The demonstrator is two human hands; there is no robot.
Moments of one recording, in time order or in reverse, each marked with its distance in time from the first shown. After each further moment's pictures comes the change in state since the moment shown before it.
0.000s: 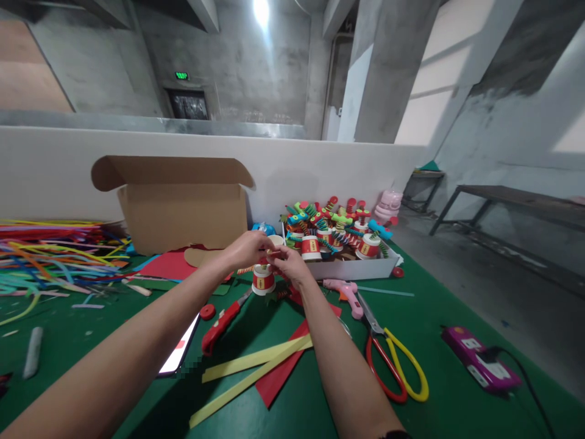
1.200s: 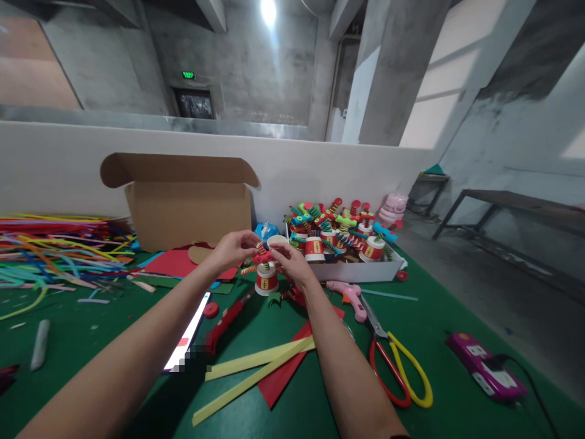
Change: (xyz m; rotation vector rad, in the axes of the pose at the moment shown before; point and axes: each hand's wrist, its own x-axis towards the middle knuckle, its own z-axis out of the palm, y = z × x) left_hand -0.031 -0.036 0.019 -0.696 0.188 -0.268; right_hand 0.006 0.003 0.002 -0.071 0.004 -0.104
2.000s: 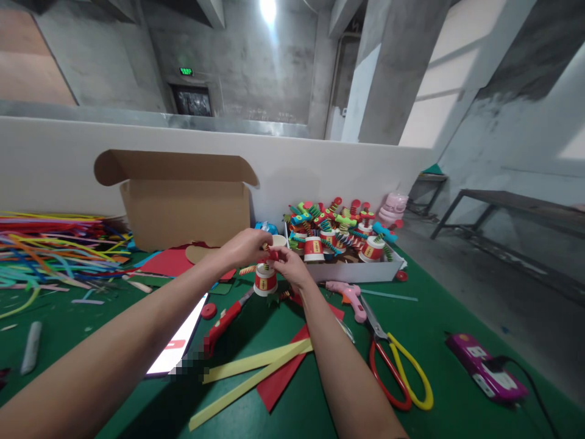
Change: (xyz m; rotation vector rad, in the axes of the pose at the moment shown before) left_hand 0.019 0.039 0.008 0.747 -0.136 0.233; right_hand 0.003 0.012 0.002 0.082 -0.022 0.034
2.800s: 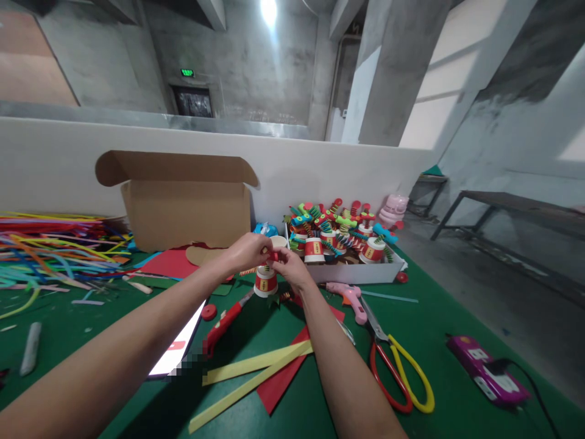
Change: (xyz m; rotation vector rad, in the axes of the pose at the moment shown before) left_hand 0.000 -0.001 0.010 -0.005 -0.009 -0.011; right_hand 0.000 -0.001 0.000 -0.024 -0.034 -0.039
